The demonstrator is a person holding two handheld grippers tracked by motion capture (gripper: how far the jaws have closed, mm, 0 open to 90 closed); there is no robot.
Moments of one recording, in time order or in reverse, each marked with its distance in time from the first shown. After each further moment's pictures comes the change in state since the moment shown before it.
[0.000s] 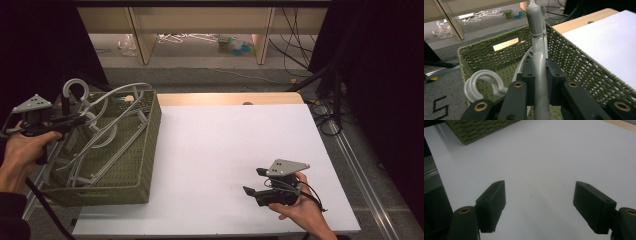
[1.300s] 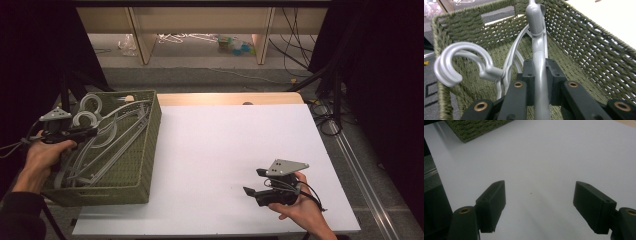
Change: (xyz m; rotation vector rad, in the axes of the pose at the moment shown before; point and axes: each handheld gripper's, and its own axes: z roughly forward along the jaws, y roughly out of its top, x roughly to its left) left arm -0.001 -0.037 0.042 0.126 -0.021 -0.050; right arm -0.002 -0.002 0.002 0.017 0.005 0.015
